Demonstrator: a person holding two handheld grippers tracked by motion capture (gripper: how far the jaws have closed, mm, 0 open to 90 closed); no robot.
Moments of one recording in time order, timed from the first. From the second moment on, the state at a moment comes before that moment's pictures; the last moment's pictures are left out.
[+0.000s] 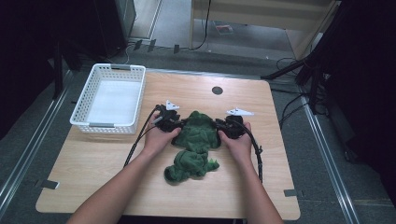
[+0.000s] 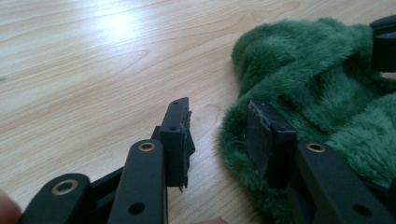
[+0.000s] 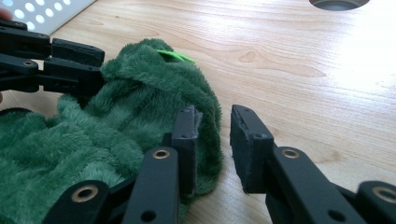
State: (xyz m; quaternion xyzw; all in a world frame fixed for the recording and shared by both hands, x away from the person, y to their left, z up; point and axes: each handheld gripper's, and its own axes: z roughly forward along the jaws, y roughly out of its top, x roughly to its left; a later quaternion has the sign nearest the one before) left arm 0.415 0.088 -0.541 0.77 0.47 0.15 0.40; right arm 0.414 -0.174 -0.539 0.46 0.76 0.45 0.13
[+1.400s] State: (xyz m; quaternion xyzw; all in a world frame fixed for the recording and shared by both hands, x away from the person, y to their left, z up) left arm 0.426 0.109 -0.526 0.70 0.54 0.14 0.43; right arm 0.418 -0.178 -0.517 0.46 0.73 0.49 0.13
